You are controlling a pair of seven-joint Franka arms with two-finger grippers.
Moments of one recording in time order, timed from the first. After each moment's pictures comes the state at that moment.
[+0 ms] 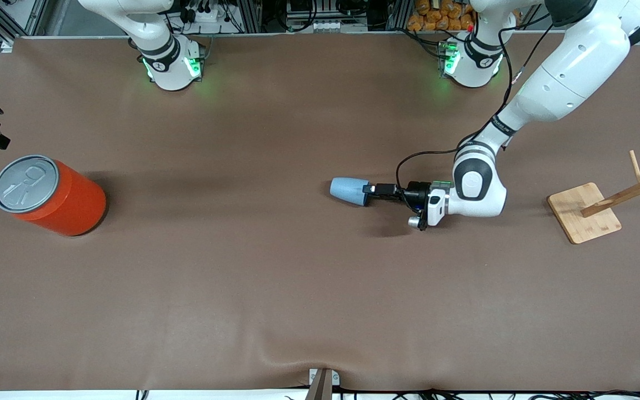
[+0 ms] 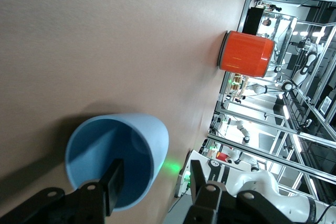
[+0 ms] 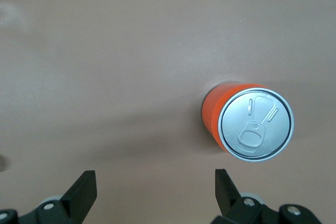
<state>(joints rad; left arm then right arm) 0.21 0.77 -0.60 -1.99 -1.18 2.20 0.71 0.00 0.00 -0.12 -1.46 0.03 1.51 0.03</state>
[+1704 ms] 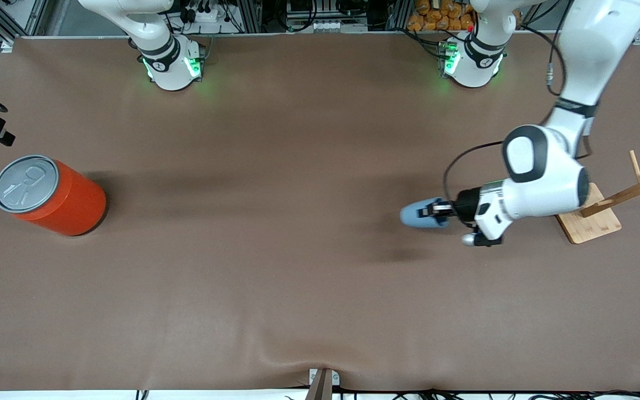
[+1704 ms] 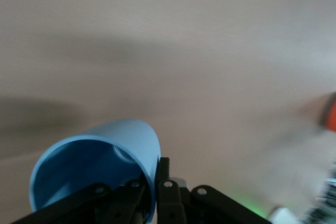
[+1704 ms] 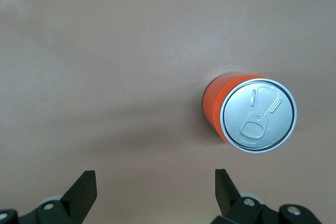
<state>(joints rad) 0.28 0.40 -0.51 -1.91 -0.49 2.20 0.03 0.00 0.00 -0.11 -1.47 0.03 1.47 0.02</state>
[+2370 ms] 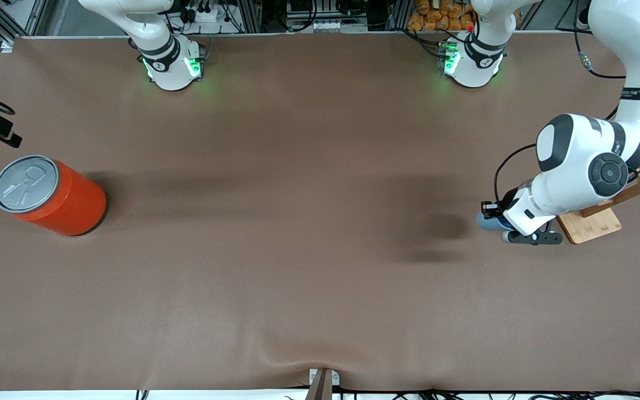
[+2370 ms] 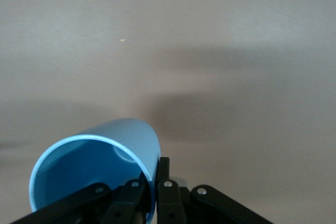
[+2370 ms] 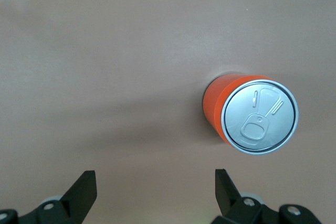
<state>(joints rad) 0.34 0.34 -0.51 -1.91 0.09 2.13 -0.21 0.00 0.01 -0.09 -1.47 0.02 1.47 0.01</state>
